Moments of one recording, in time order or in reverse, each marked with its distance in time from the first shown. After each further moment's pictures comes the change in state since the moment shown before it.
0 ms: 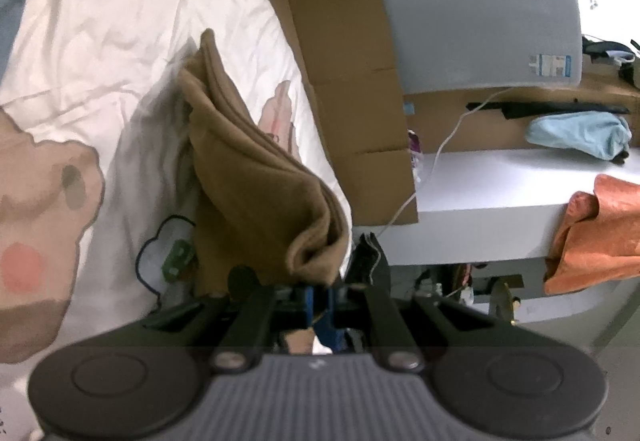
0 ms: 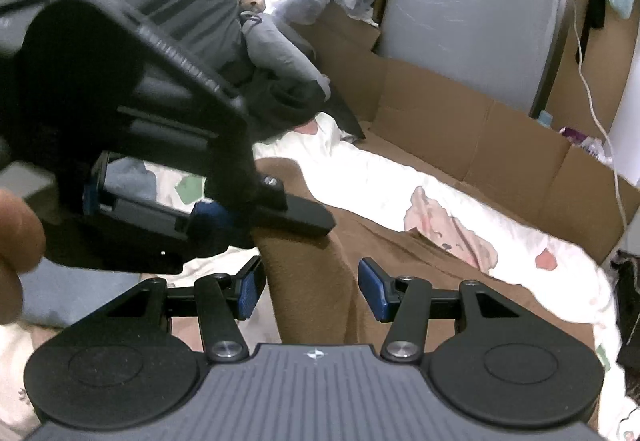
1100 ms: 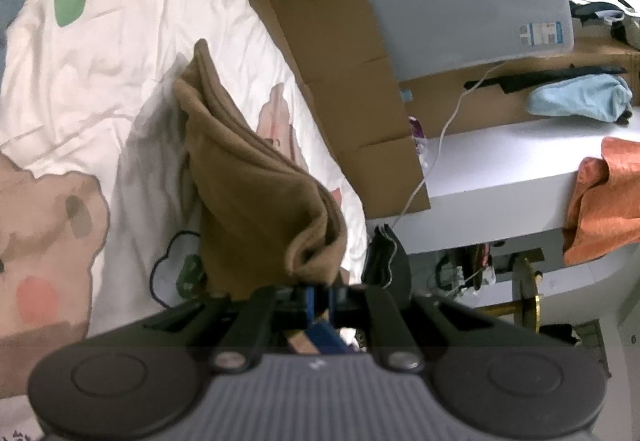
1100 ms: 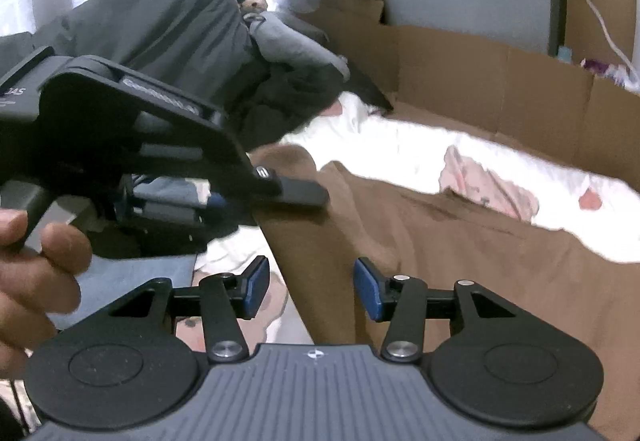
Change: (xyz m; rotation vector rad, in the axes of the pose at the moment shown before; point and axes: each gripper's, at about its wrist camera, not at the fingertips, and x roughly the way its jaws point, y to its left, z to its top) left arm 0.001 -0.008 -0.001 0.124 0.004 0.052; right arm -0.013 -0.031 -0.004 0.182 0.039 0.183
